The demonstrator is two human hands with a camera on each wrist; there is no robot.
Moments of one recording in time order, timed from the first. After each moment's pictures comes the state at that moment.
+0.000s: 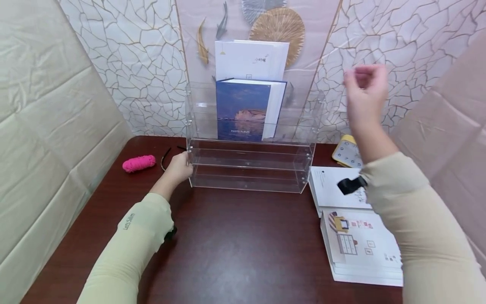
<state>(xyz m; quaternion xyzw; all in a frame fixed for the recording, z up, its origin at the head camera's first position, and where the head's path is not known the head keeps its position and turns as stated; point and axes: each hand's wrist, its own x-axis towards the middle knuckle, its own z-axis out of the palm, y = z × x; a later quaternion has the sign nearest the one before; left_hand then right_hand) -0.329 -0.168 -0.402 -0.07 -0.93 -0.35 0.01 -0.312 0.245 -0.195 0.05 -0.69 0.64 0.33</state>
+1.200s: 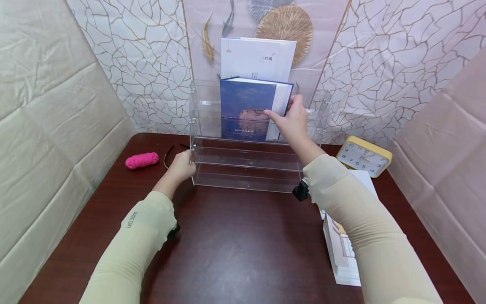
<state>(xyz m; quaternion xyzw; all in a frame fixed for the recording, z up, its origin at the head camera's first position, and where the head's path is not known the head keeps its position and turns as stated) -0.330 -0.169 -0.400 -0.08 -0.94 -0.34 0.02 -0.366 0.143 -0.281 0.06 -0.86 0.43 0.27</state>
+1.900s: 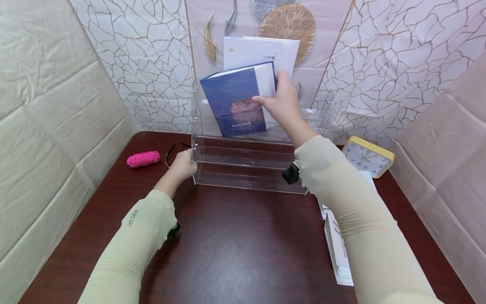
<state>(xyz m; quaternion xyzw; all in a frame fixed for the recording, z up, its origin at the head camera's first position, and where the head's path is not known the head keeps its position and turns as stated) -0.331 -0.172 -0.401 -0.09 -0.94 -0.34 0.02 -0.373 0.111 -0.229 0.08 -0.91 0.37 0.18</state>
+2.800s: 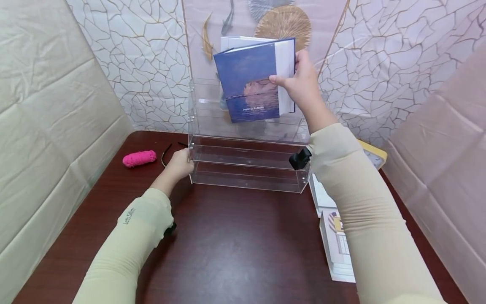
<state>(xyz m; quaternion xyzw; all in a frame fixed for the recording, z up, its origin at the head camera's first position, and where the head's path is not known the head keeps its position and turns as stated) -0.331 -0.171 -0.402 -0.09 -0.94 -0.33 0.04 -0.375 0.141 -0.185 0.09 -0.85 0.47 0.22</state>
